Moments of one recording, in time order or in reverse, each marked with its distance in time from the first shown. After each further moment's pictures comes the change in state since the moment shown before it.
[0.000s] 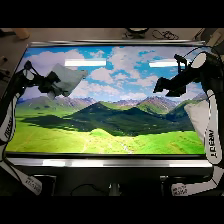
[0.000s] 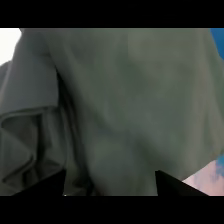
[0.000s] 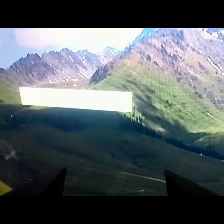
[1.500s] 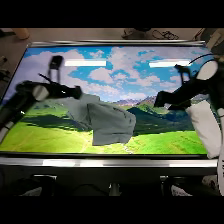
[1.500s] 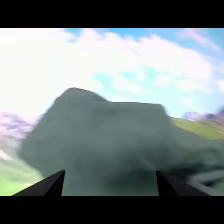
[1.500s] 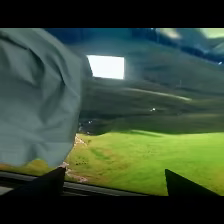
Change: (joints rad) left arm -0.348 0.613 -0.430 0.348 -0.071 0.219; right arm 0.103 0.283 -0.314 -0.042 0.095 0.038
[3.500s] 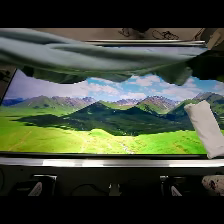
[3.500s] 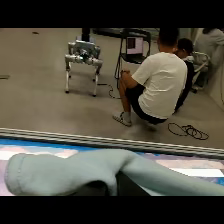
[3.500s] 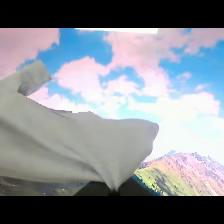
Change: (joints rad) left arm 0.321 0.557 0.293 -0.195 -0.035 0.138; right arm 0.027 0.439 0.259 -0.027 -0.238 -0.084
